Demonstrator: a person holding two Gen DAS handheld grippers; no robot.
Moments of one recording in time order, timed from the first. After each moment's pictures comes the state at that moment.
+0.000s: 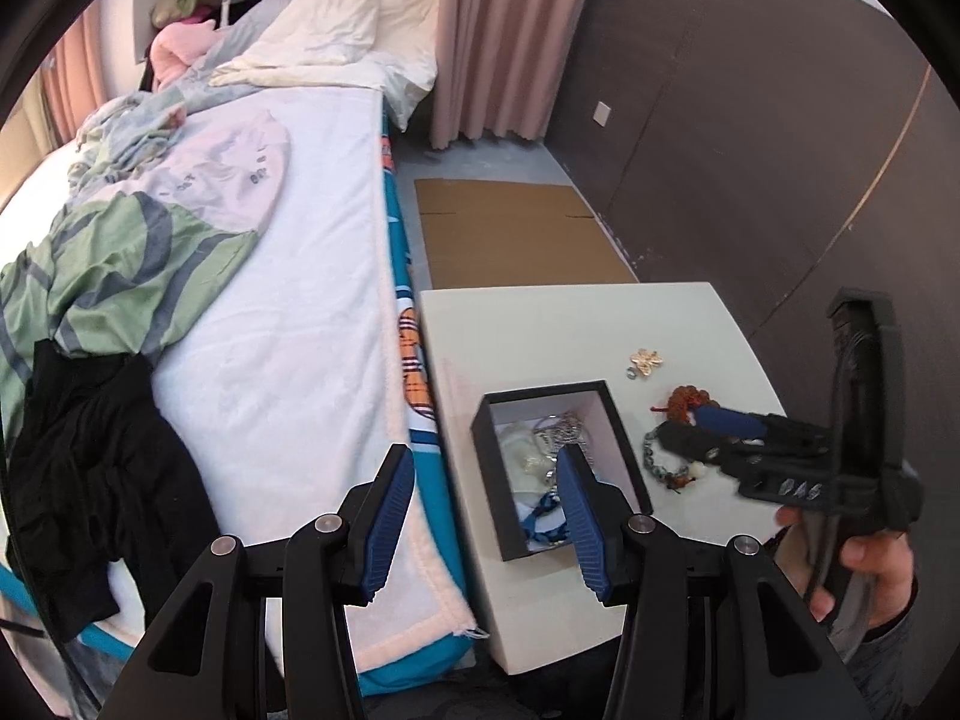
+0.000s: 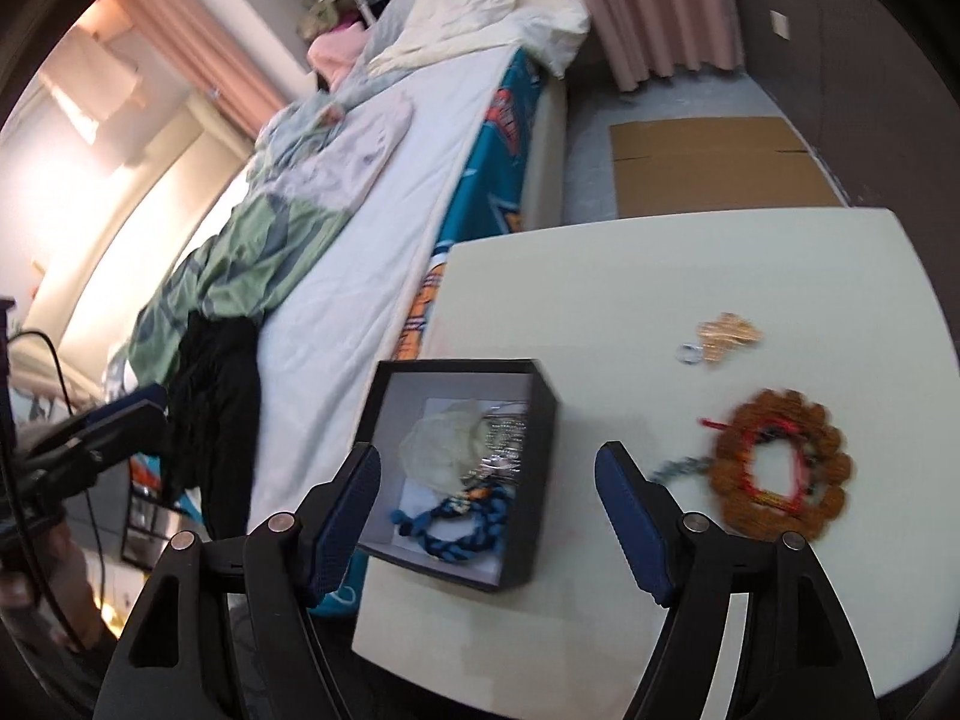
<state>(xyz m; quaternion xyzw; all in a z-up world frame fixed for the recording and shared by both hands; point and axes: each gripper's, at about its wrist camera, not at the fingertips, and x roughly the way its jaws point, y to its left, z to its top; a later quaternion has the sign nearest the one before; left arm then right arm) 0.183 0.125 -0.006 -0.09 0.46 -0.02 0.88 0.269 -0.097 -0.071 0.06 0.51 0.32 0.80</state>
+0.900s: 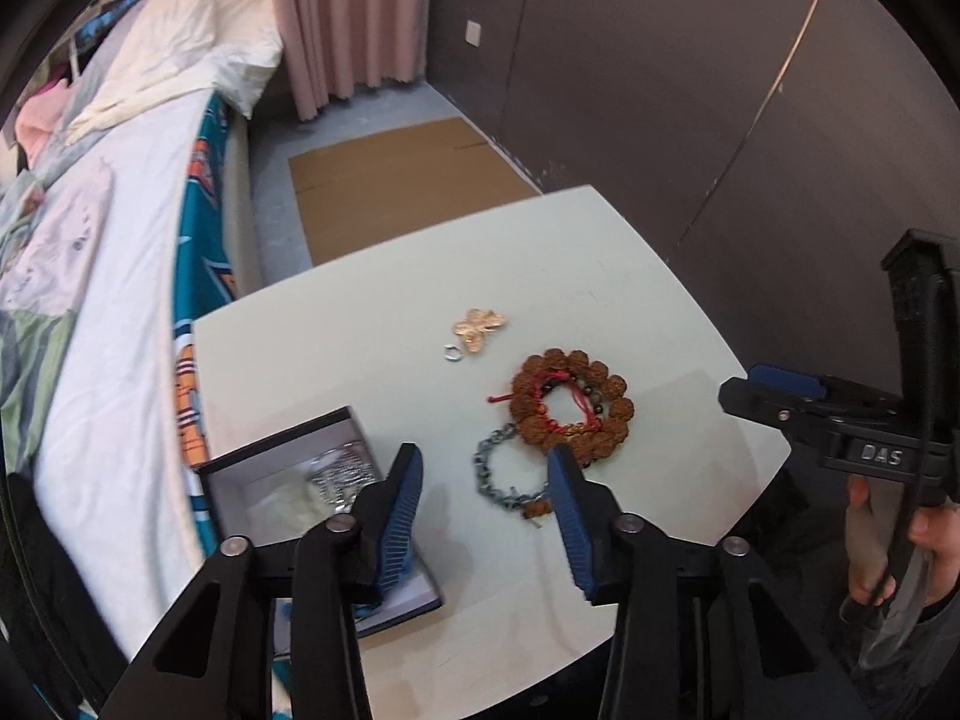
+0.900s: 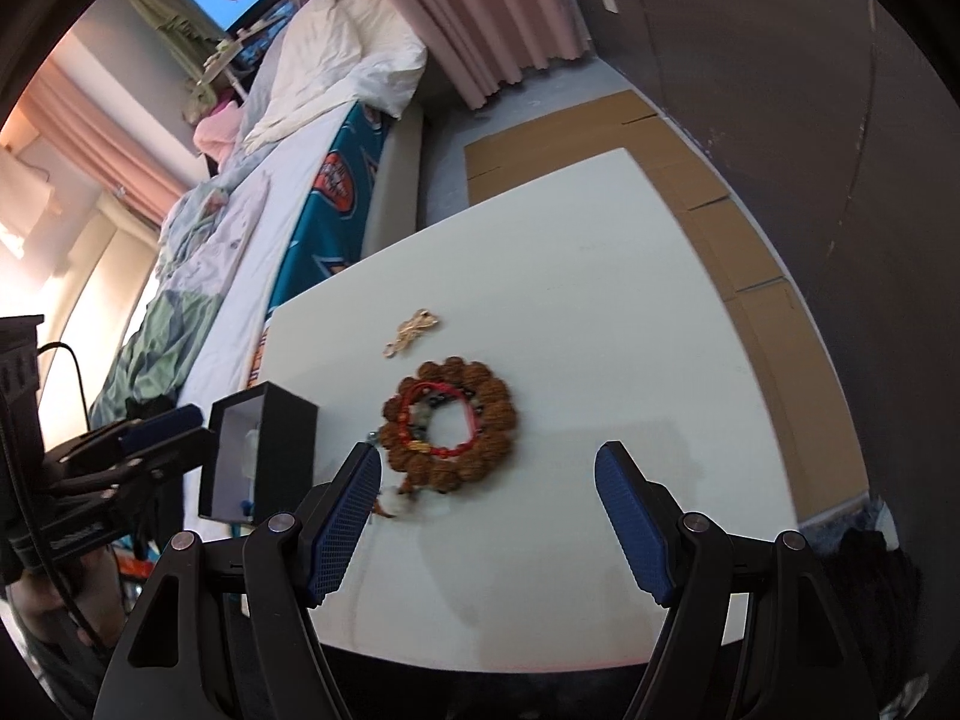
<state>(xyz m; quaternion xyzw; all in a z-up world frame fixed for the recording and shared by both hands) 0.265 -0.036 -0.048 -0.01 0.52 -0.12 0.84 0.288 -0.275 -0.083 0.13 0.52 0.21 0.82</state>
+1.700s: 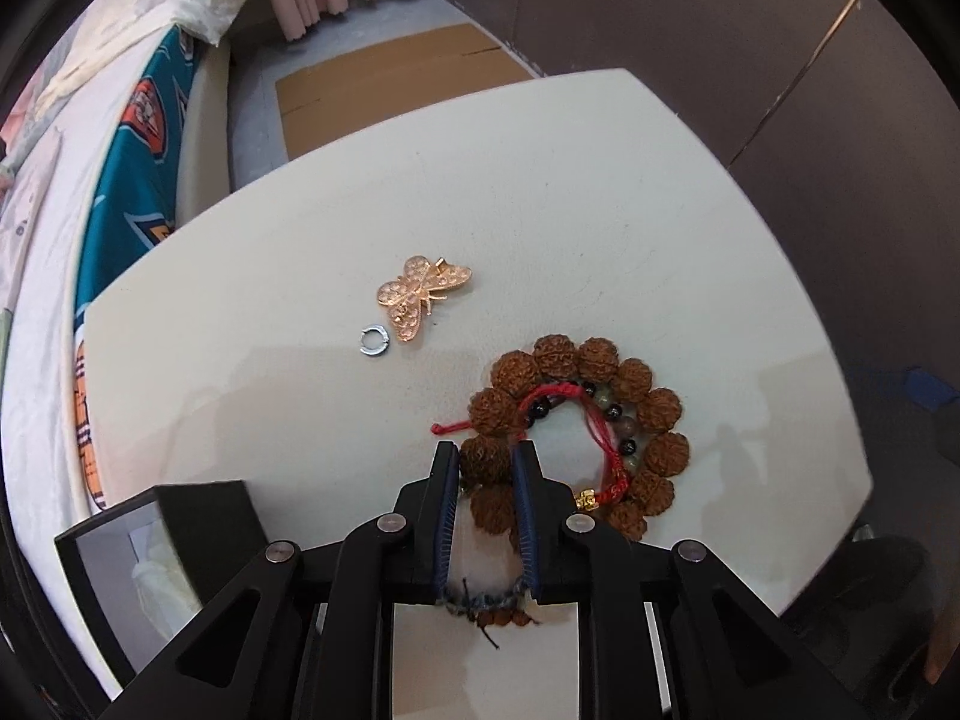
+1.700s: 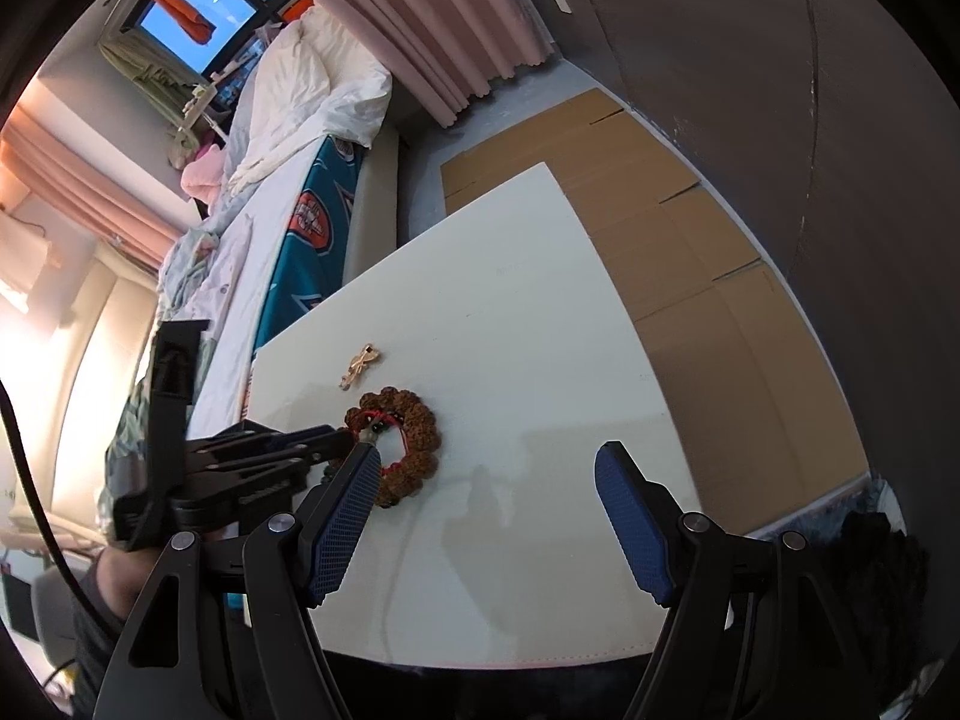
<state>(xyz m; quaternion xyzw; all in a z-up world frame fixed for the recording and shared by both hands) 0.340 -0.094 -0.140 0.03 0.61 -0.08 0.79 0.299 -0.333 -0.090 0.18 0.51 0.20 0.82</state>
